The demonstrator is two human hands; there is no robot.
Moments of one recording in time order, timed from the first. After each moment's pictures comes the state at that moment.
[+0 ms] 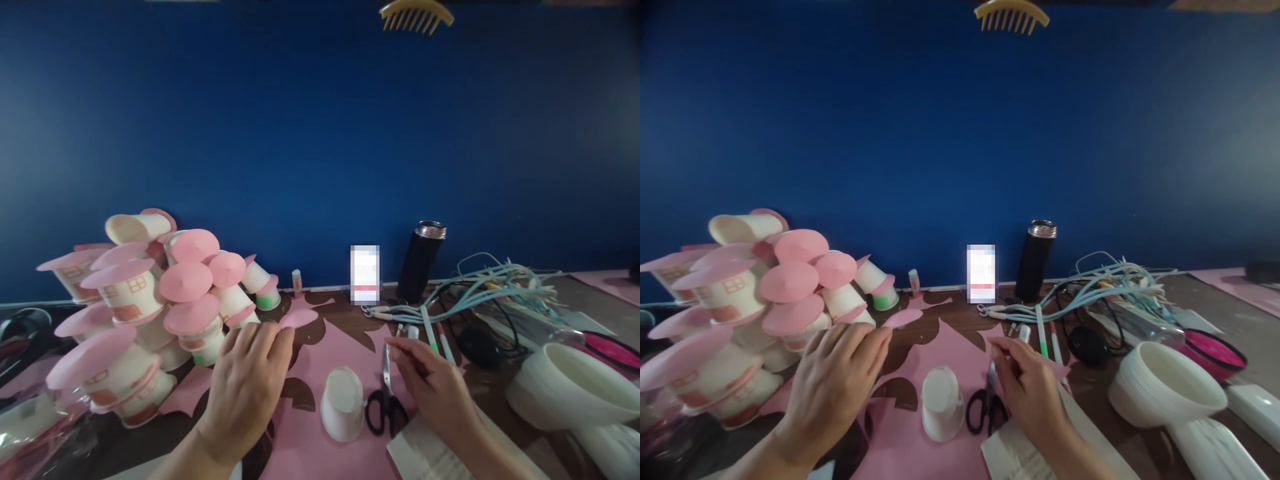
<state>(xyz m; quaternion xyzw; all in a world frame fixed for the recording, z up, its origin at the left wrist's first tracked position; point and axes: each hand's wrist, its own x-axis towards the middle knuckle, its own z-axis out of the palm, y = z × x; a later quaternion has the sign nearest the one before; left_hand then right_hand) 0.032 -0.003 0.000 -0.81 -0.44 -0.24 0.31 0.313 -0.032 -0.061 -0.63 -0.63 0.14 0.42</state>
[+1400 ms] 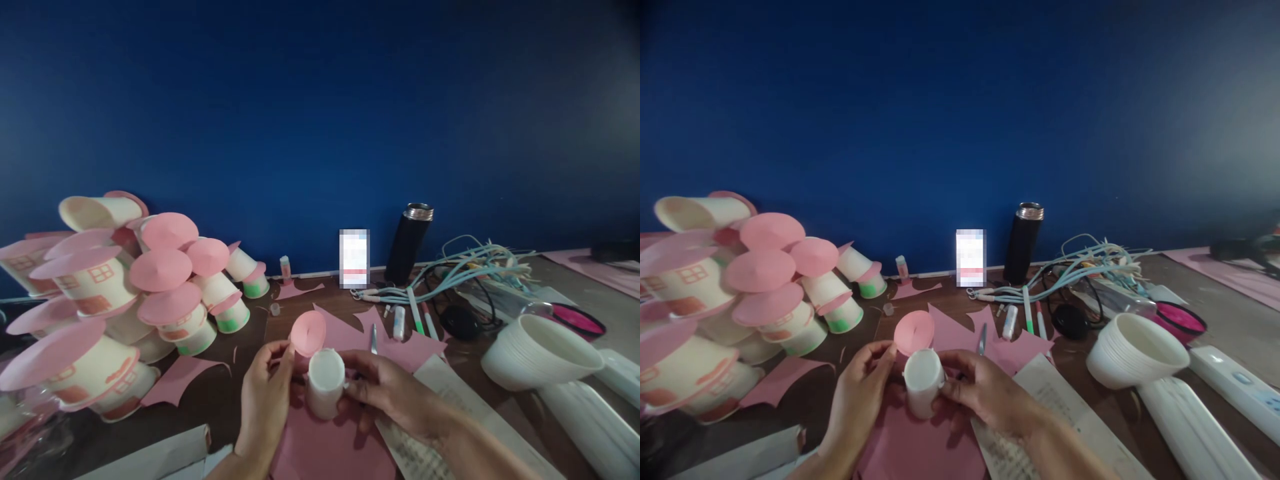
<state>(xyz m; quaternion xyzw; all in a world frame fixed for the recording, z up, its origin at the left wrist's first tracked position) 0.072 -0.013 -0.069 -0.47 -0.61 -0.46 -0.44 0.272 -0.044 -0.064 -0.39 -0.45 0.70 0.38</state>
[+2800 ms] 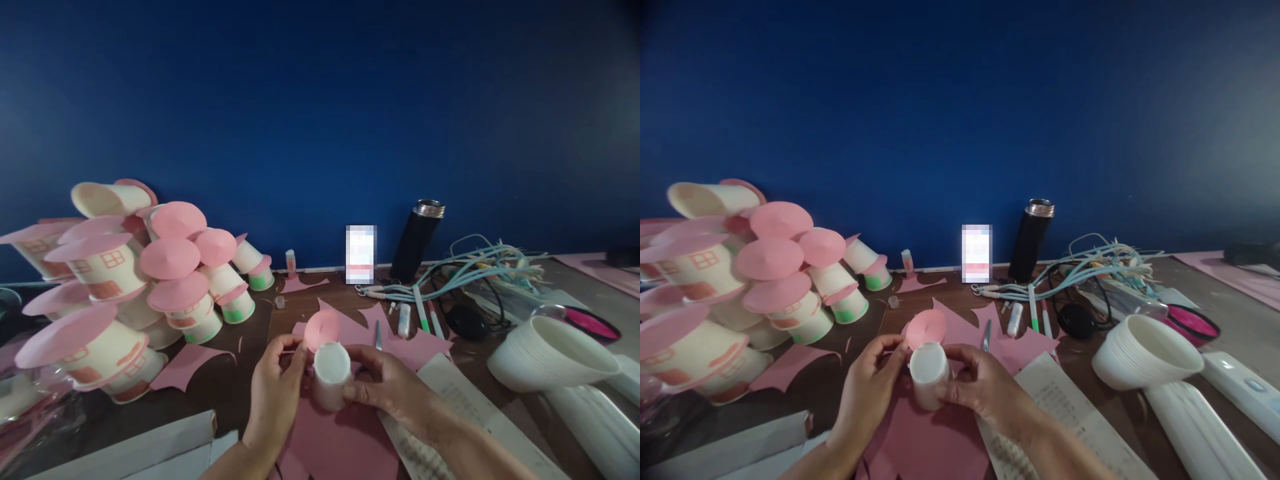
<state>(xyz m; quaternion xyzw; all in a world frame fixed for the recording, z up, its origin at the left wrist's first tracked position) 0.075 -0.017 -0.074 -0.52 -0.59 -0.46 -0.41 0.270 -0.044 -0.069 -0.43 -0.47 0.65 0.41</state>
